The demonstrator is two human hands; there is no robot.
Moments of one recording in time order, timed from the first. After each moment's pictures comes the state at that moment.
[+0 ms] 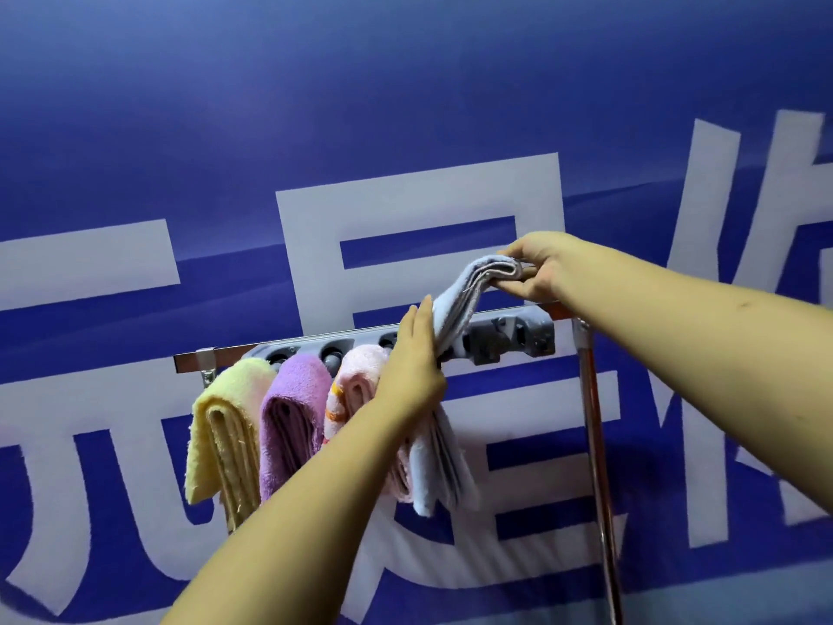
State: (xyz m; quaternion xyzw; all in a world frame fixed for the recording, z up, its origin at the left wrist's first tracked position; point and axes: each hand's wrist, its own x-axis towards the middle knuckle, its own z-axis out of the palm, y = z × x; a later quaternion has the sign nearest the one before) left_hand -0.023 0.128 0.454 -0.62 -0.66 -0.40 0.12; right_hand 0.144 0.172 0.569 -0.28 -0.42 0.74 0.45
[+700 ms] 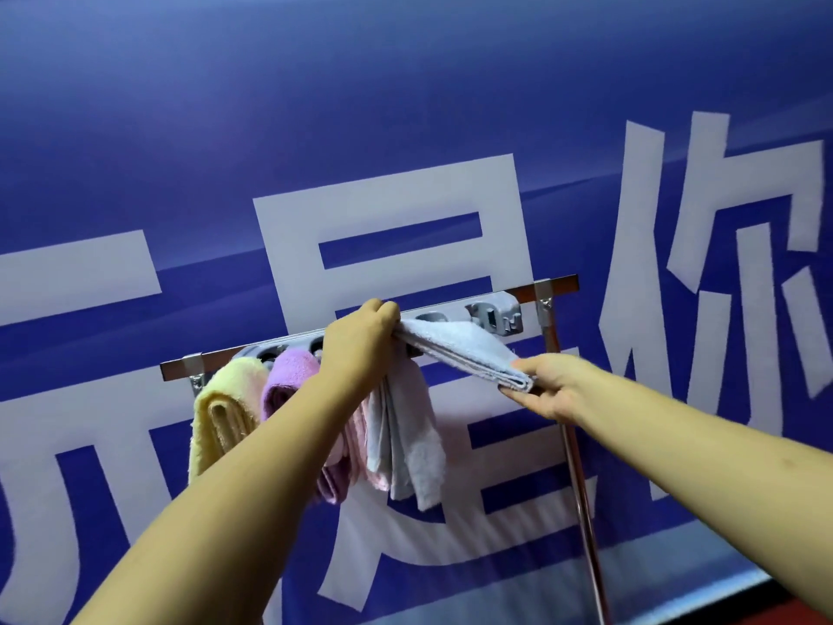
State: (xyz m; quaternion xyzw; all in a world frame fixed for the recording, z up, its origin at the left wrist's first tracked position) left_hand -0.027 0.063 0.483 -0.61 -0.67 -0.21 0.36; right_hand 0.169 0.144 0.429 -0.34 -0.35 0.76 0.43
